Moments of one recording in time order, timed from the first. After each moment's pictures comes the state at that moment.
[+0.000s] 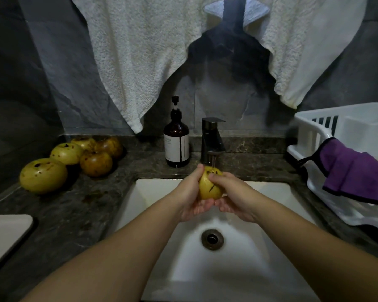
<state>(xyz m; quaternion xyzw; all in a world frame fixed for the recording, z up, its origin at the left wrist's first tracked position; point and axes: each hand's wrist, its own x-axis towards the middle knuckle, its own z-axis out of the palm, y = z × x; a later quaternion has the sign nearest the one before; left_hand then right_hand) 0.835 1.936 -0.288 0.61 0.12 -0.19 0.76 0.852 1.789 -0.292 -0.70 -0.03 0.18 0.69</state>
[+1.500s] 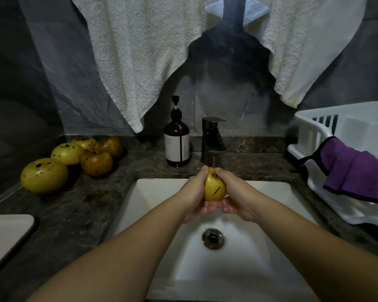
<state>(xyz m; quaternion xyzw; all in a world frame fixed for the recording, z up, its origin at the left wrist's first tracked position) 0.833 1.929 -0.291 0.67 0.10 -0.16 0.72 0.854 1.791 -0.293 -0.71 0.01 0.20 0.68</state>
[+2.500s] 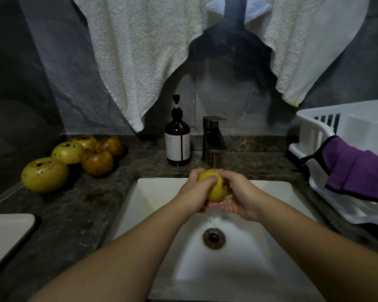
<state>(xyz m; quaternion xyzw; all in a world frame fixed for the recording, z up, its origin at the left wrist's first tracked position) 0.838 1.935 -0.304 0.77 0.04 -0.06 0.64 0.851 1.787 -0.290 -0.62 0.05 0.25 0.74</state>
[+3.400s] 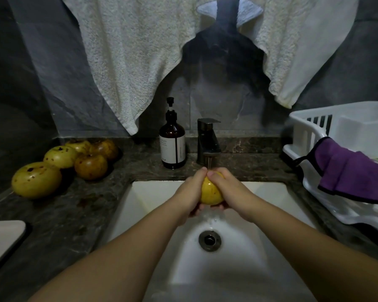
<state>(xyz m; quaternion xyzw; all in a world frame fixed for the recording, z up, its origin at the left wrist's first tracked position) 0.846 1.931 -0.301 0.76 0.09 -0.10 0.64 0.856 1.786 -0.295 -0.78 -0.07 0.10 0.62</state>
